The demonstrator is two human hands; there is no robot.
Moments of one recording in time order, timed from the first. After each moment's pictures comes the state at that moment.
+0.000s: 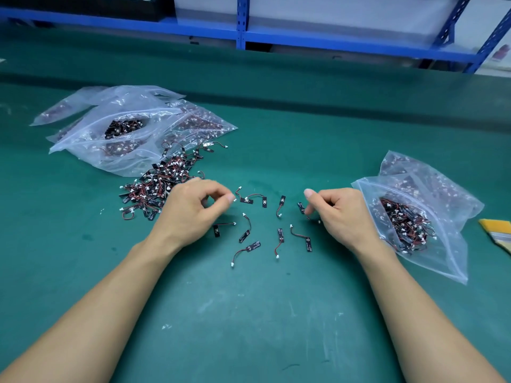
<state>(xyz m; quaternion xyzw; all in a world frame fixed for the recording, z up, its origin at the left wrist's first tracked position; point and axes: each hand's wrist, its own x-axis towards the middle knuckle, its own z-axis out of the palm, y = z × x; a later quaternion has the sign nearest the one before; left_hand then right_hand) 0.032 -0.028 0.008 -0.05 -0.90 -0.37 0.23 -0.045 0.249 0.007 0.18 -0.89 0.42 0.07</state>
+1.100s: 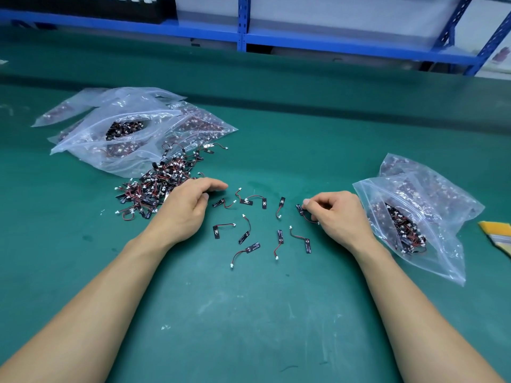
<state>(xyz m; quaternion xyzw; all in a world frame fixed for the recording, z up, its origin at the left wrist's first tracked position) 0.020 -0.050 -0.005 -0.03 -0.93 -0.34 0.14 -0.056 0.252 -0.004 0.12 -0.92 0.37 0.02</state>
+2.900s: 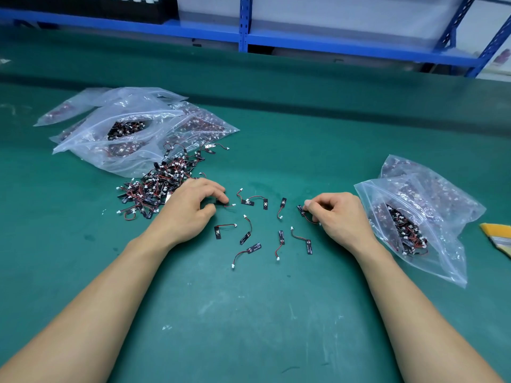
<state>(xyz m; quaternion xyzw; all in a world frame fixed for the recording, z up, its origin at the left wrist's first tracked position) 0.018 -0.050 -0.004 -0.04 -0.94 -0.31 0.12 -0.056 0.251 -0.004 0.12 -0.92 0.38 0.02</state>
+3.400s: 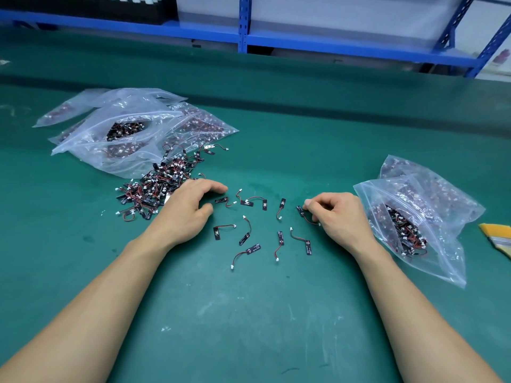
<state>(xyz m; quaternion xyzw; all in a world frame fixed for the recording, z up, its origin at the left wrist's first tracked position) 0.019 -0.051 -0.006 -0.02 -0.94 -0.34 0.11 -0.057 0.252 -0.006 0.12 -0.91 0.40 0.02</state>
